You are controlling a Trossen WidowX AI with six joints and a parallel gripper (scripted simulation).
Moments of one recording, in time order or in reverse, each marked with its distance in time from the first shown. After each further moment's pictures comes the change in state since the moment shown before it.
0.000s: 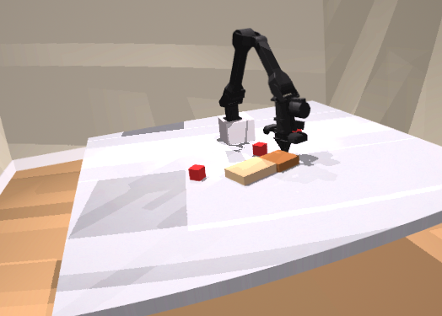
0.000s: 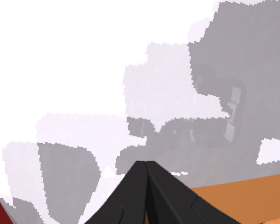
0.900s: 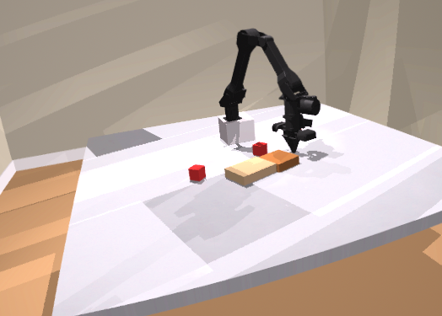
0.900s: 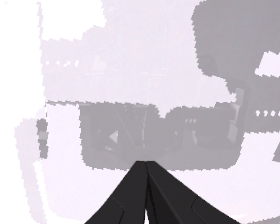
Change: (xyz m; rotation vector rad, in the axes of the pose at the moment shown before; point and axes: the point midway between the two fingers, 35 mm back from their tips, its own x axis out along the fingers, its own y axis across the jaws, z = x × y) arm 0.001 0.002 0.043 -0.001 -0.002 0.007
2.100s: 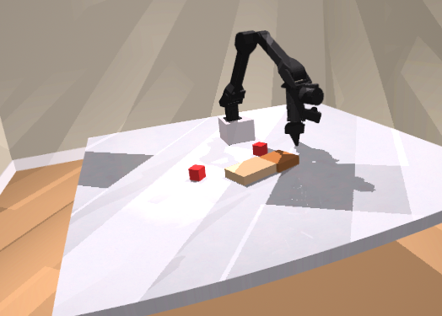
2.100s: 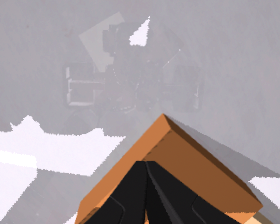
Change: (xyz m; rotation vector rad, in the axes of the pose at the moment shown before) arm -0.058 -0.068 -0.045 0.798 -0.005 -0.011
